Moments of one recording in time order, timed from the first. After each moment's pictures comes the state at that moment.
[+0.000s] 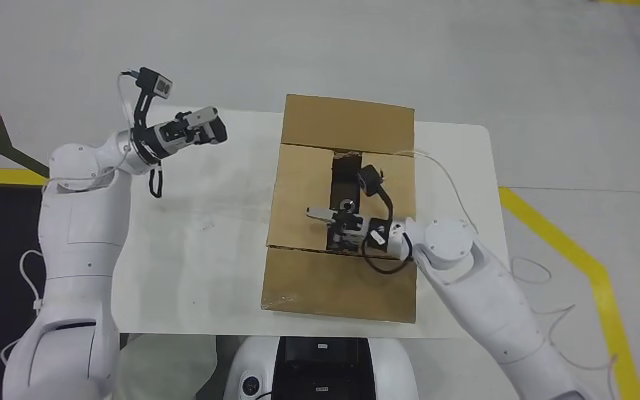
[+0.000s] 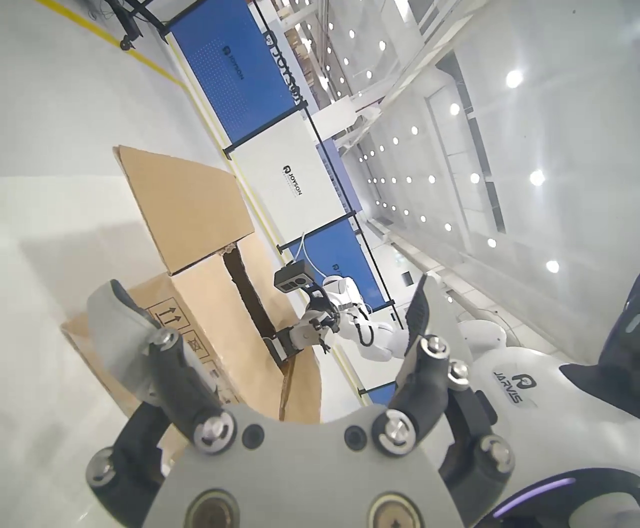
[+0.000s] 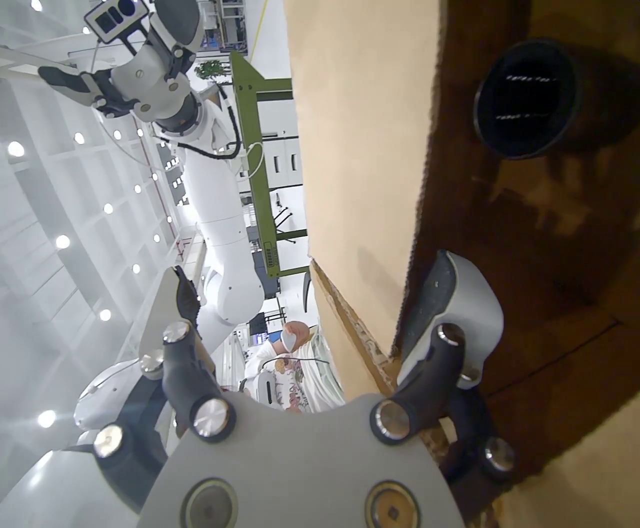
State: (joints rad) left arm 0.89 -1.03 -1.55 -1.18 -0.45 -0.43 -1.30; right arm -1.11 -1.22 0.96 -1.60 0.30 0.11 0.82
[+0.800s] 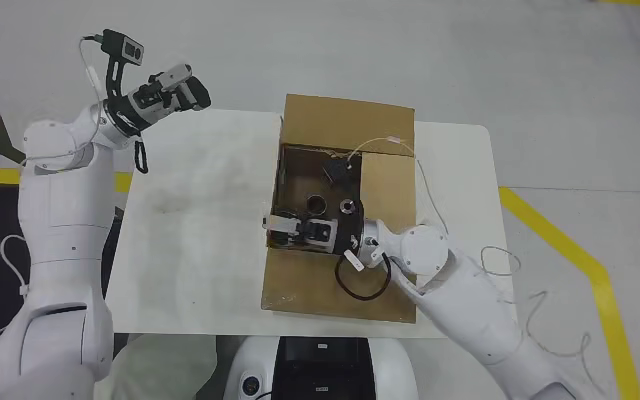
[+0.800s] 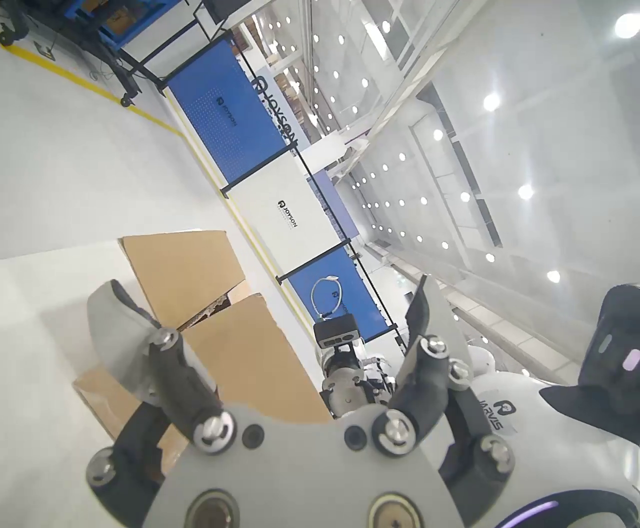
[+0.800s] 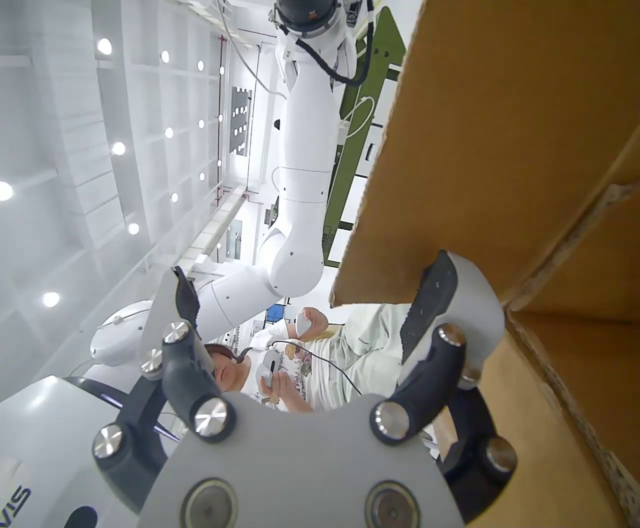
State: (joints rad) left arm 0.80 -1.01 -1.55 -1.16 -0.50 -0.41 -1.24; right arm -1.03 -1.28 0.79 -1.68 0.31 -0.14 0.69
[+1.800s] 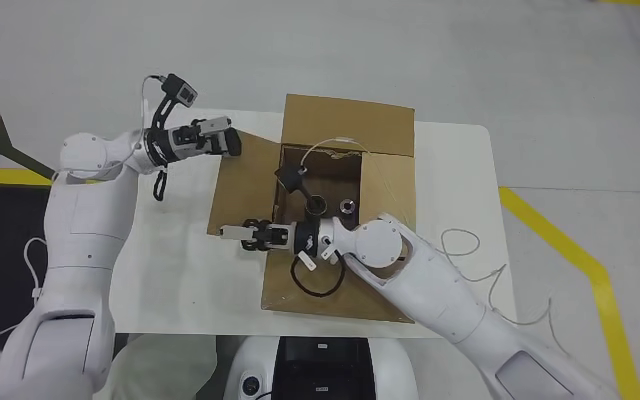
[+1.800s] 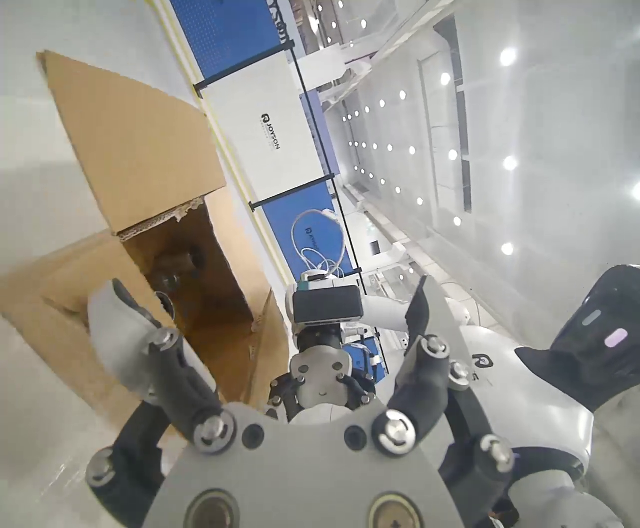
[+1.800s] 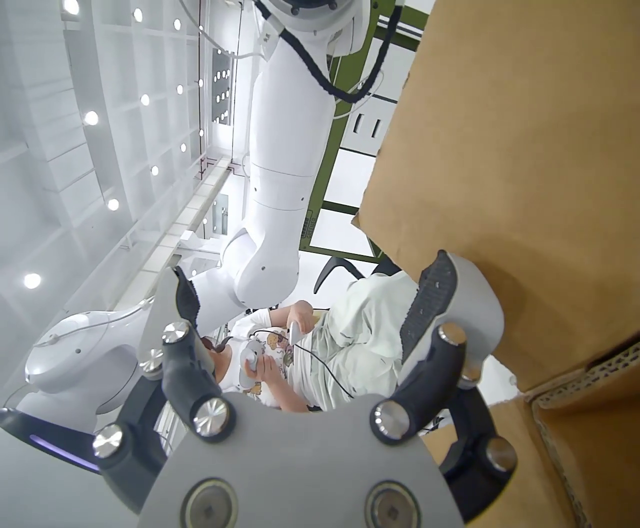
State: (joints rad) left arm 0.84 -1.00 -1.43 -1.14 -0.54 -0.33 -1.42; right arm -0.90 -1.39 0.64 -1.50 0.27 -0.17 0.65
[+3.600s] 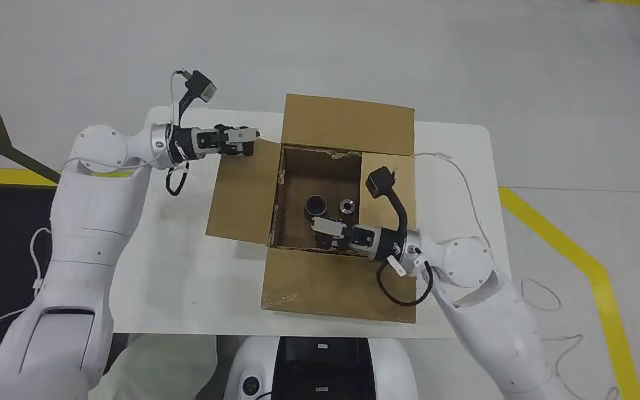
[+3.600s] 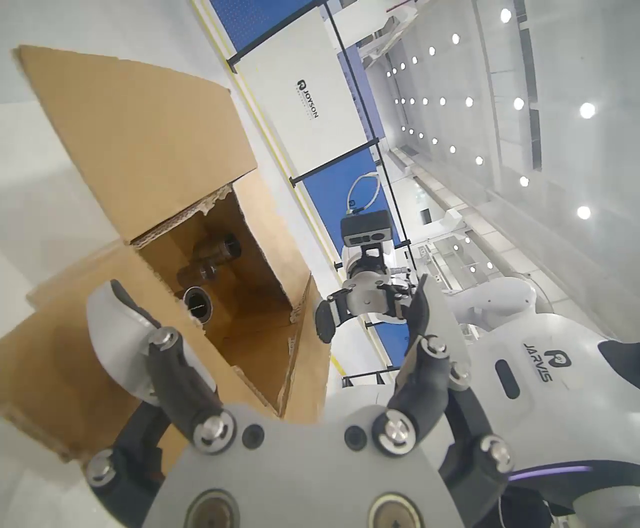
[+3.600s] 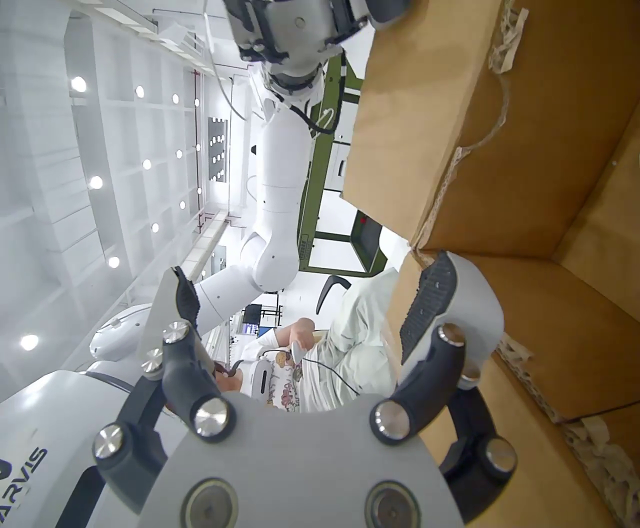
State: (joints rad) left arm 0.81 -0.99 -1.31 -1.24 -0.44 -0.39 -1.33; right arm -1.28 -1.24 1.10 -1.82 0.22 -0.04 0.88
